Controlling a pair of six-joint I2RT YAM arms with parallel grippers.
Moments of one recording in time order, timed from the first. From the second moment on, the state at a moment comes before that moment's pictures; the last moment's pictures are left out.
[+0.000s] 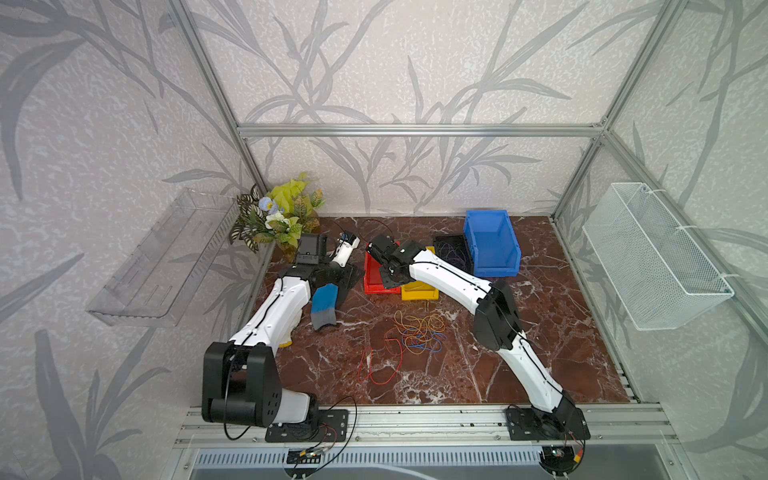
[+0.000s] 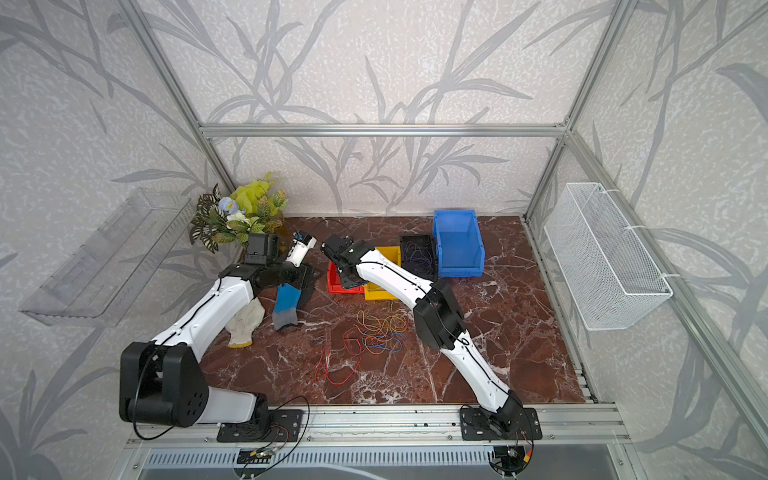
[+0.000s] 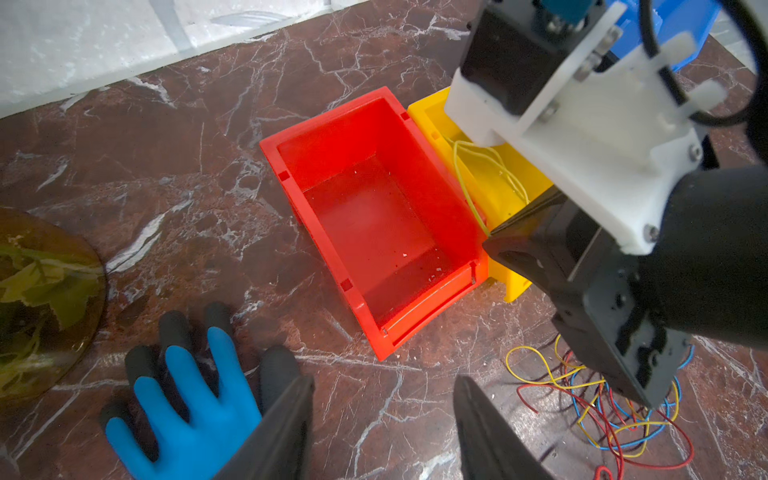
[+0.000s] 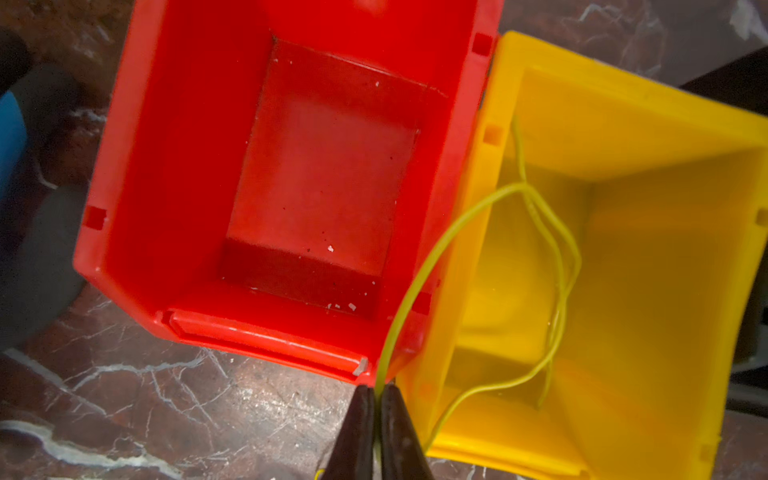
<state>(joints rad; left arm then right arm) -0.07 1.41 1.04 -0.47 0.42 0.27 0.86 2.42 2.30 -1.10 0.28 0.54</state>
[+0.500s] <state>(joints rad) -0.07 1.41 1.04 -0.47 0.41 0.28 0.84 2.23 2.11 -1.08 0.24 0.47</state>
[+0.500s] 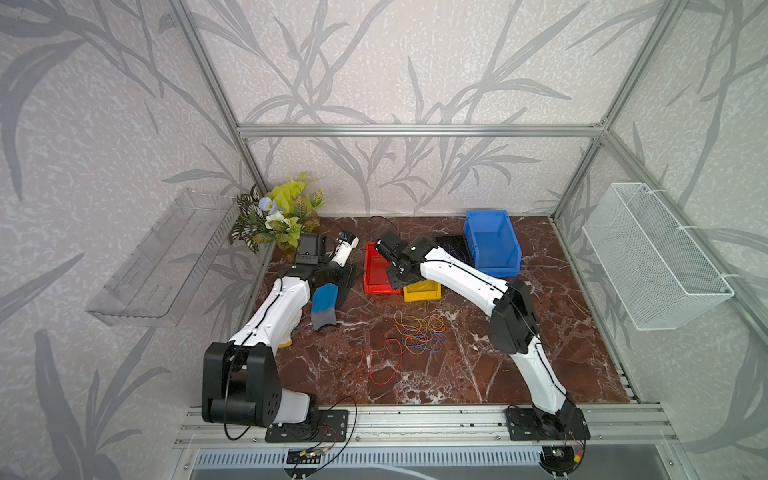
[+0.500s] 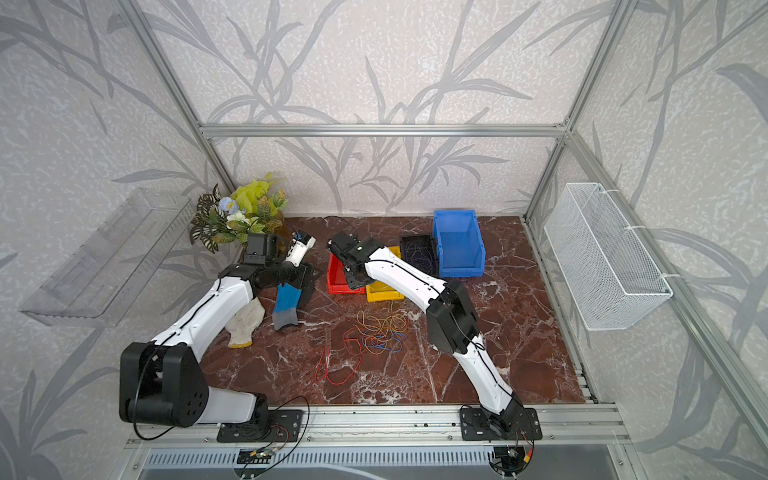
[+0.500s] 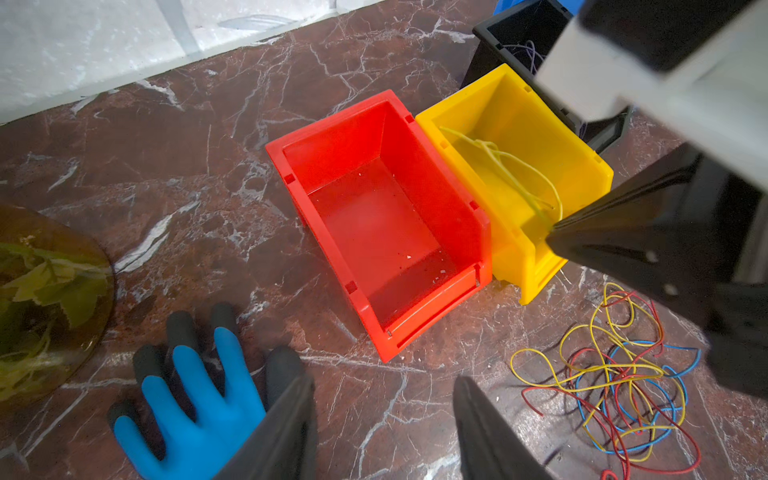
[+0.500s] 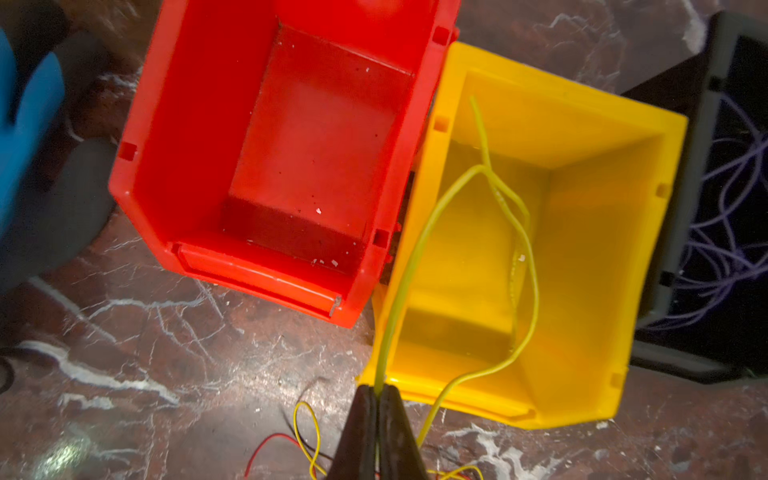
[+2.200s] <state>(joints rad) -0.08 1.33 0.94 -0.56 0.48 0.46 0.68 1.75 1.55 -0.85 -0.01 0.30</state>
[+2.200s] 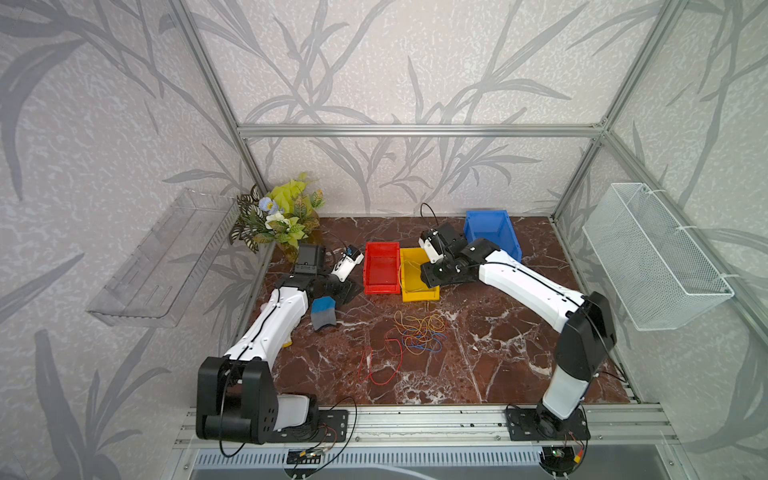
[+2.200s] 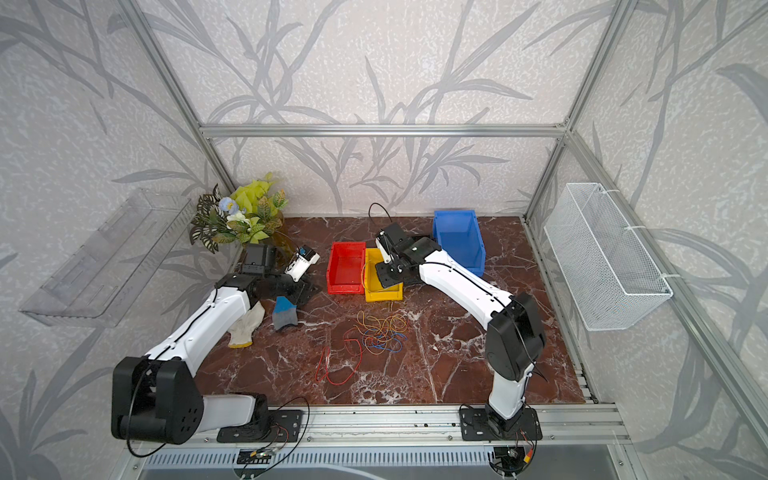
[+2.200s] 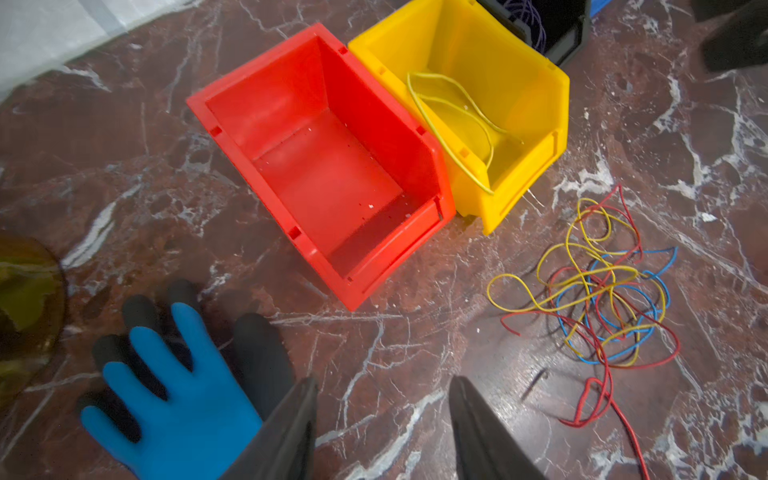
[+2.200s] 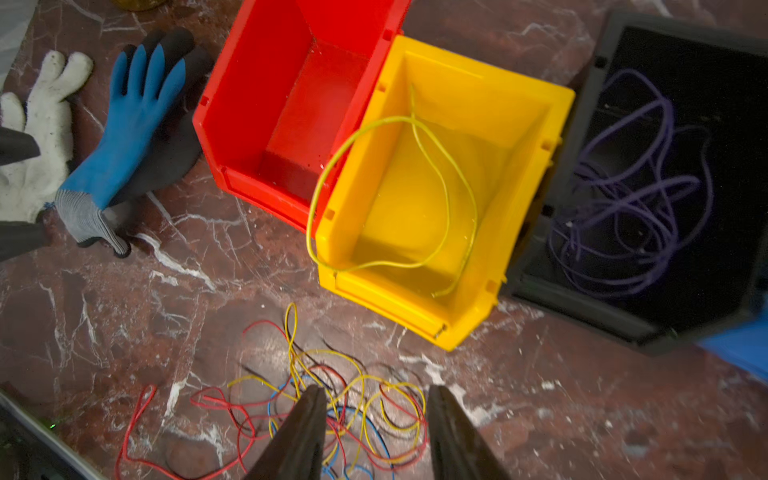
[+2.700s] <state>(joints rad) -0.18 1.31 0.88 -0.51 0.53 0.47 0.73 1.77 1.43 -0.71 -0.13 0.50</state>
